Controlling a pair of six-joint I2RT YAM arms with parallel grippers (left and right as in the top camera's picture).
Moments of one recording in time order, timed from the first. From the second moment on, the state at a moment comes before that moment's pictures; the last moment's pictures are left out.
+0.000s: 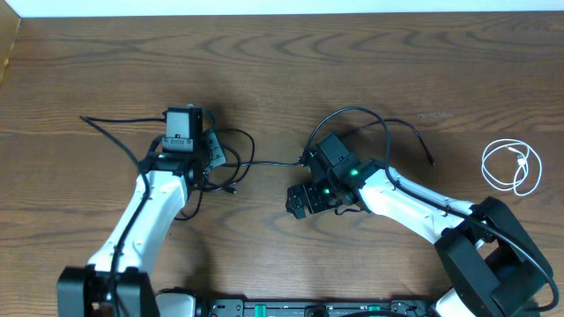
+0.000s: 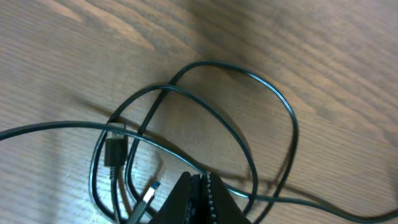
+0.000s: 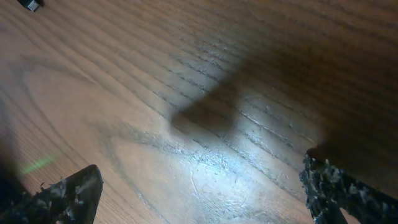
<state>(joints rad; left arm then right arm) -0.09 1.45 0.85 -0.45 -0.03 -0.44 0.69 1.73 0.93 -0.42 -0.34 0.40</state>
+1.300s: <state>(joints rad) -0.09 1.62 0.78 -0.67 0.29 -0.43 0.69 1.73 0.93 -0.42 -0.34 0.40</state>
